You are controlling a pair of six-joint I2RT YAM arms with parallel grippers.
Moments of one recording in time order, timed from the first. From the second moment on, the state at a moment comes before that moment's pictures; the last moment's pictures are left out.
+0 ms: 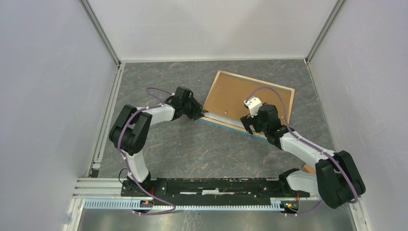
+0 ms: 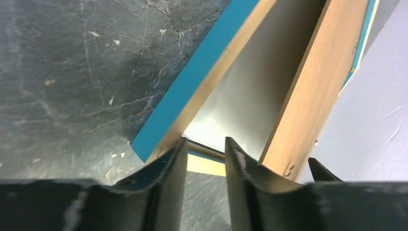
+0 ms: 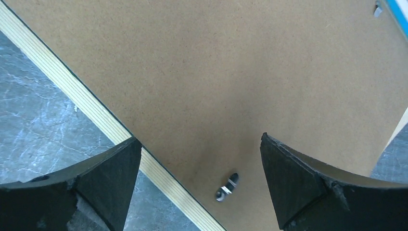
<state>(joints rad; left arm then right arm) -0.46 1.86 1.02 0.01 0.21 -1.15 0.41 1.23 0.52 0.03 0.10 -0.24</state>
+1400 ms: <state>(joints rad) -0.48 2.08 1.53 -0.54 0.25 -0.54 -0.25 1.39 0.69 -0.12 -0.16 0.16</state>
